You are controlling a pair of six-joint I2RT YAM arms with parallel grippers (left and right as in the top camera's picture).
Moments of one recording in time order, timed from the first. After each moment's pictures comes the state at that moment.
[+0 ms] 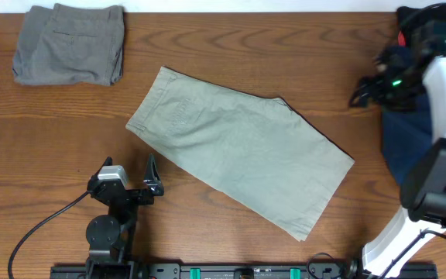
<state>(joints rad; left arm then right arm) -0.05 0.01 0.02 -0.12 -0.02 -0.20 -0.20 1.99 1.69 -1.23 -0.28 -0.19</state>
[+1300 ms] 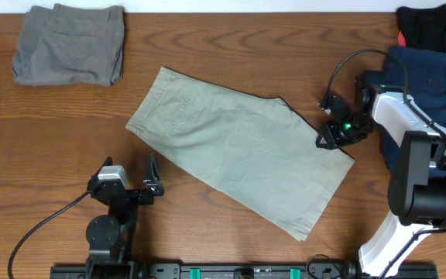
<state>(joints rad) -0.05 0.01 0.02 -0.12 -0.02 -0.20 -0.07 1.97 1.23 -0.86 -0.34 -0.40</state>
